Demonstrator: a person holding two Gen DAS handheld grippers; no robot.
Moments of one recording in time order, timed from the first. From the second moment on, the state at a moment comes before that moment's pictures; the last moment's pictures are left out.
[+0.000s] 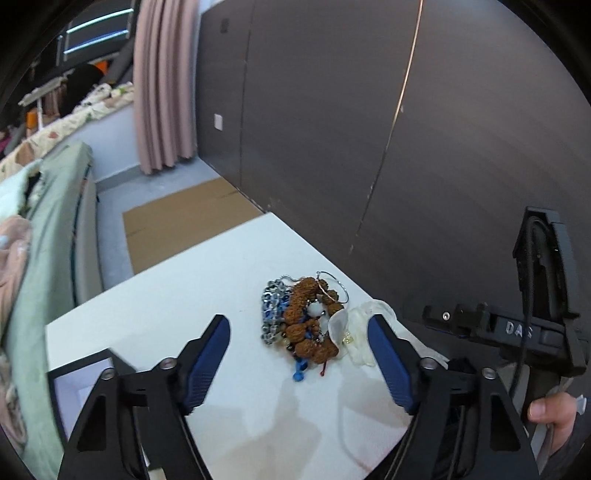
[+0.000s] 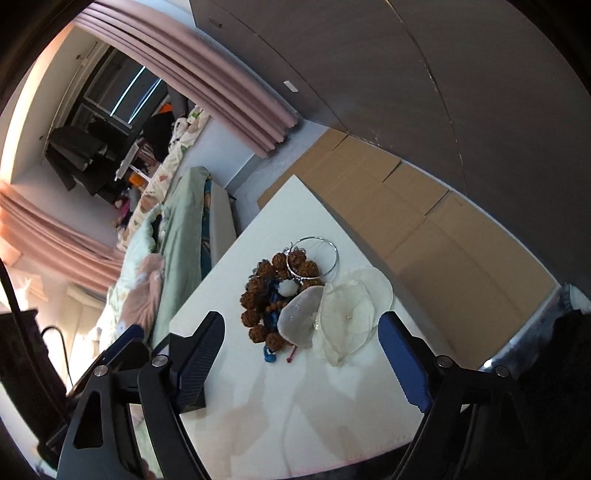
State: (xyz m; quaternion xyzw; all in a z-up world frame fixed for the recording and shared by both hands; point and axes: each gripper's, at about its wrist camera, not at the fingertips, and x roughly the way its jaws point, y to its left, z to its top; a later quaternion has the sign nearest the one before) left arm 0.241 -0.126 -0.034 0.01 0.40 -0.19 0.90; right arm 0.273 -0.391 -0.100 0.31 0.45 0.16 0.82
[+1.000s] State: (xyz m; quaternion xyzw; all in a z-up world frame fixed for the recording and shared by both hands) left arm 0.284 -0.108 -0.097 -0.08 0.45 -0.20 0.87; right arm 0.302 -0.350 -0.129 0.24 0.51 0.13 0.81
